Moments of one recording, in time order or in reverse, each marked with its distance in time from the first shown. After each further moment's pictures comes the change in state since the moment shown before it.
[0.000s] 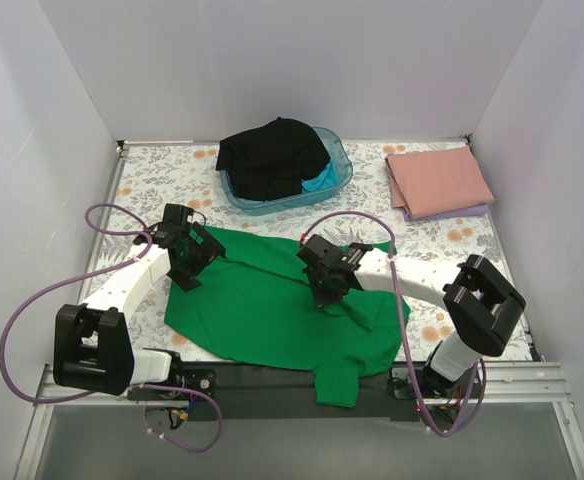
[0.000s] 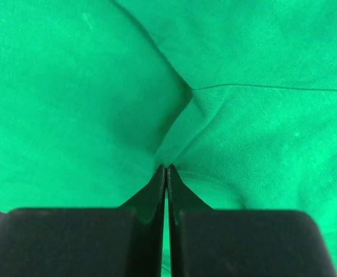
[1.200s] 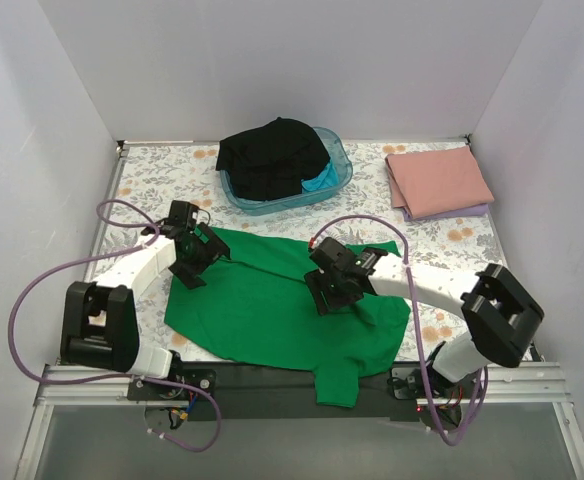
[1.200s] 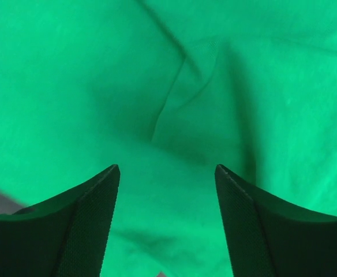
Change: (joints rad) left arm 0.000 0.157 0.034 0.040 0.055 0.034; right arm -0.039 -0.137 -0.108 -0.004 -0.055 -0.072
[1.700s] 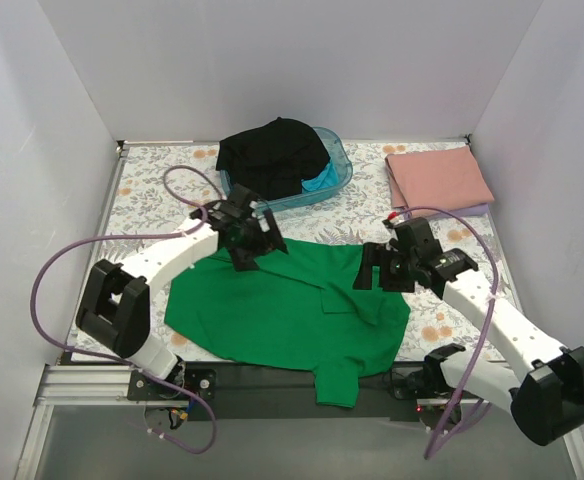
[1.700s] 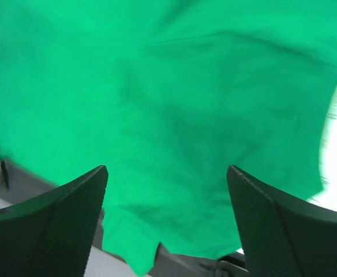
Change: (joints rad) left arm -0.426 0.097 0.269 -0.013 0.097 0.015; right arm -0.492 -0.414 -0.136 -0.089 -0.232 0.013
